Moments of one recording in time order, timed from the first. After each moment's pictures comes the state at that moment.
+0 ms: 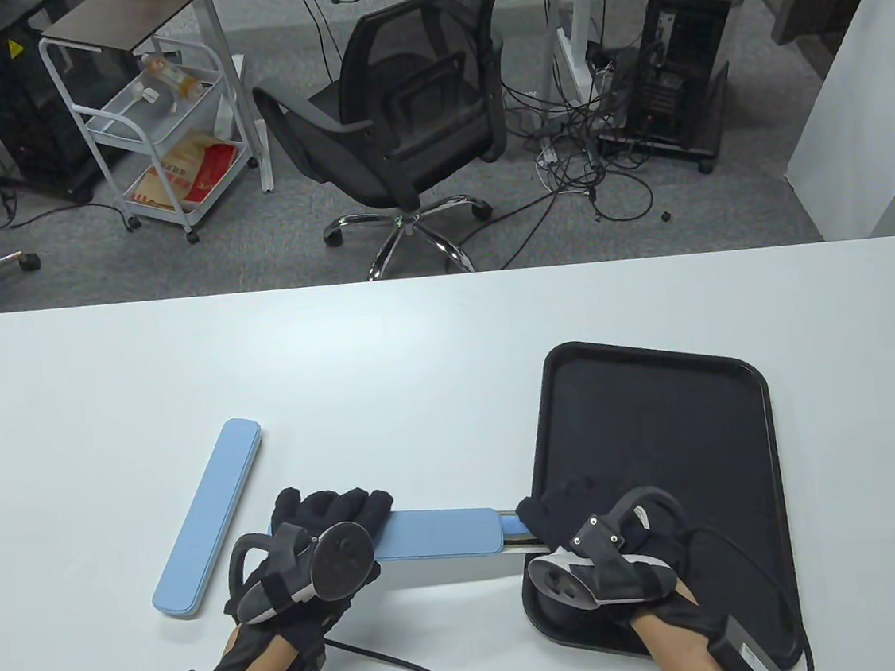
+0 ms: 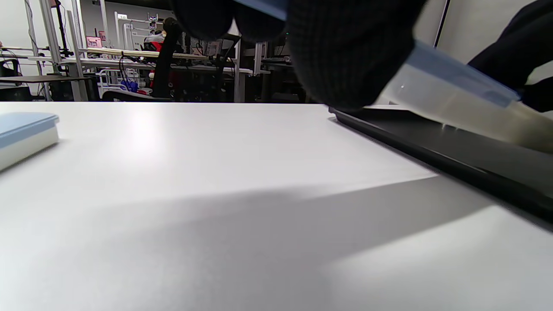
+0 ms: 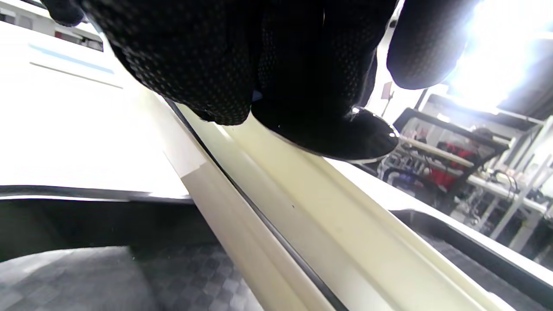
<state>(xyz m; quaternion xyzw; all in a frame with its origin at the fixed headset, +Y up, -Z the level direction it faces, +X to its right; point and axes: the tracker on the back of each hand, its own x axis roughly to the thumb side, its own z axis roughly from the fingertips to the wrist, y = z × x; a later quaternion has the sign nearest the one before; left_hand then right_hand) -0.169 -0.695 -0.257 -0.05 -0.19 0.03 0.98 0.099 -0.697 -0.250 -0.34 0.11 -0.92 0.14</state>
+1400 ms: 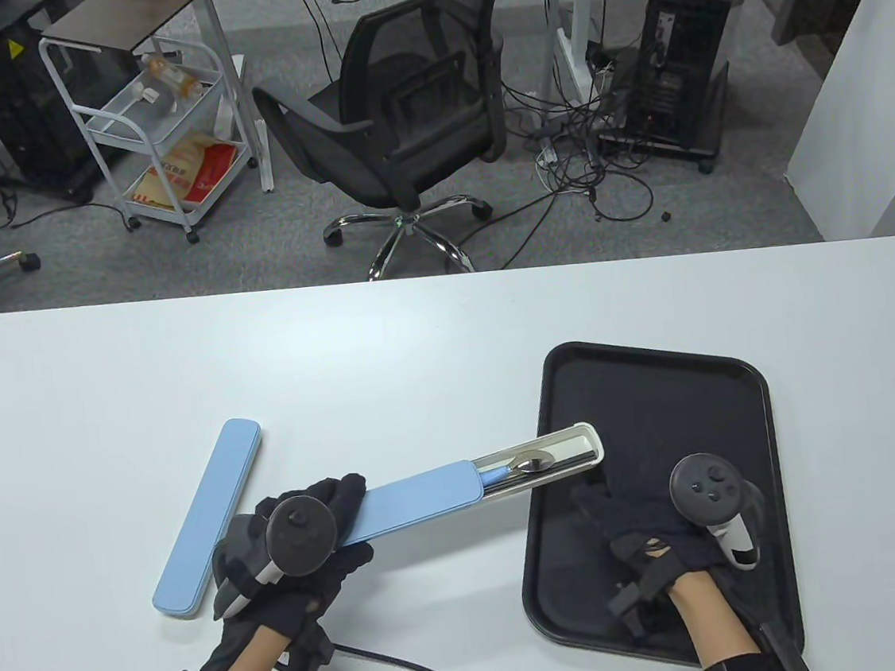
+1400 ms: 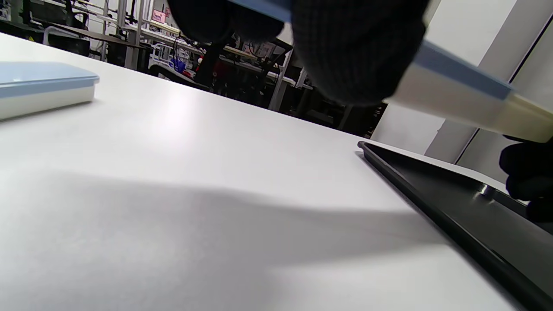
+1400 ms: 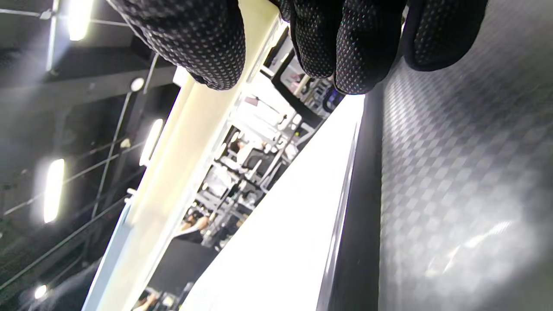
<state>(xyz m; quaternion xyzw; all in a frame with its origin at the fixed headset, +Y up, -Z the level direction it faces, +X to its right) -0.190 -0.694 -0.267 -0.06 -0.09 0.15 0.98 0.202 -0.739 -0.298 -0.09 -0.03 -0.88 -0.47</state>
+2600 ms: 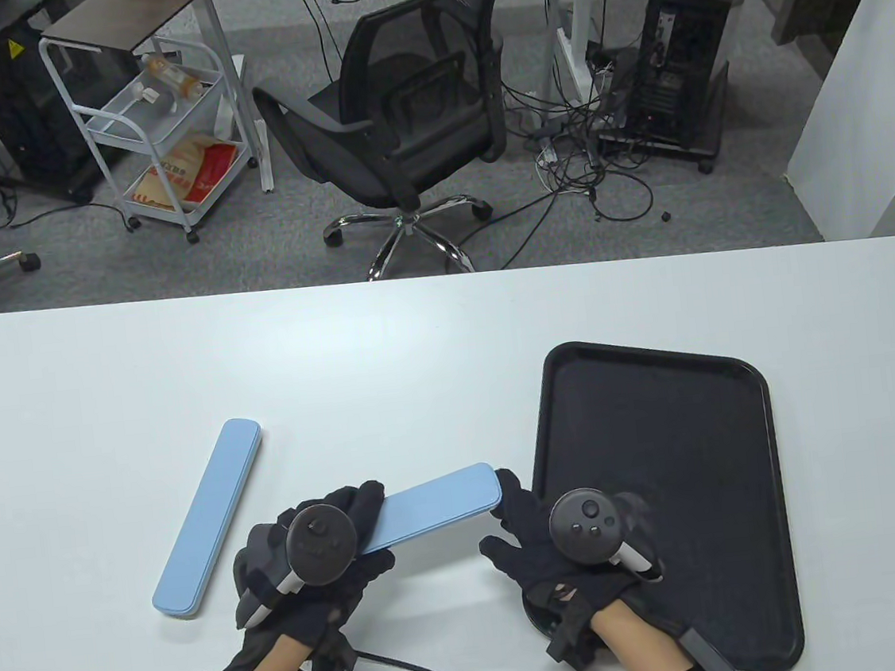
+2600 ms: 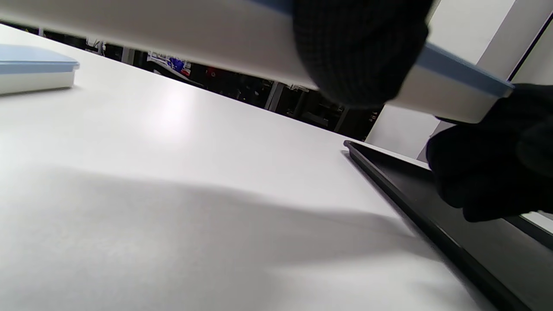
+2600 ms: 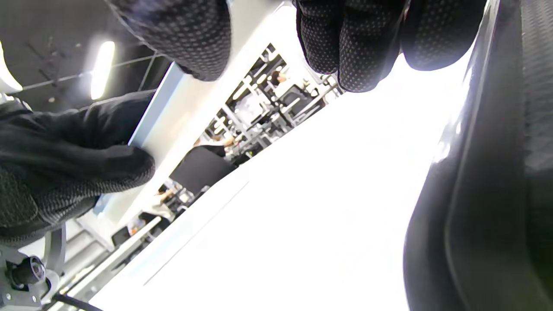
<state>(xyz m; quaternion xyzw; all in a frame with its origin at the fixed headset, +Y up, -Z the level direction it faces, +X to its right) -0.176 -0.702 -0.262 -0.06 -0.10 0.17 0.98 0.104 -0.734 -0.276 -0.23 -0.07 -0.91 -0.34</state>
